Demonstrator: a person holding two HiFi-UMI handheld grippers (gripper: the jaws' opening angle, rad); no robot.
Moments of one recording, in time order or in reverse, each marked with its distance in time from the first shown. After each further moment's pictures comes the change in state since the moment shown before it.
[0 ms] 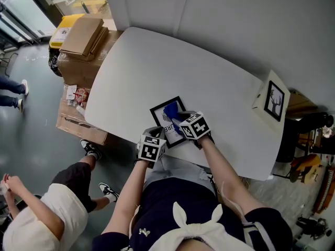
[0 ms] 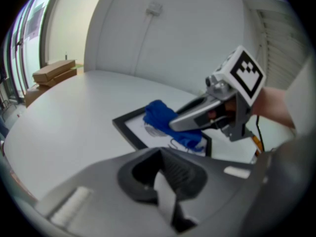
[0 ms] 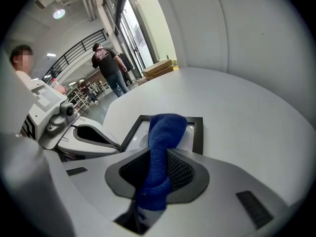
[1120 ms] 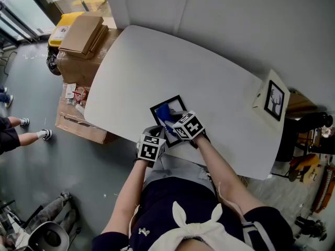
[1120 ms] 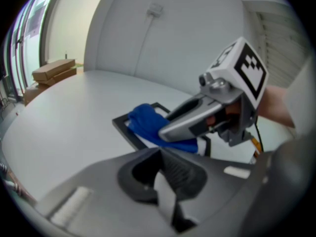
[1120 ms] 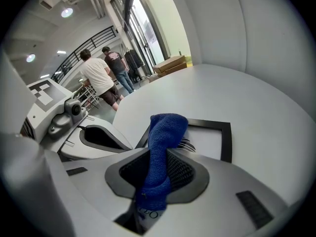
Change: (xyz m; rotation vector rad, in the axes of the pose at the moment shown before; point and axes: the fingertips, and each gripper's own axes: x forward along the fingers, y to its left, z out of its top) left arm 0.000 -0.002 0.000 -0.001 -0.016 -0.025; right arm 0.018 0.034 0.007 -0.075 0.037 0.098
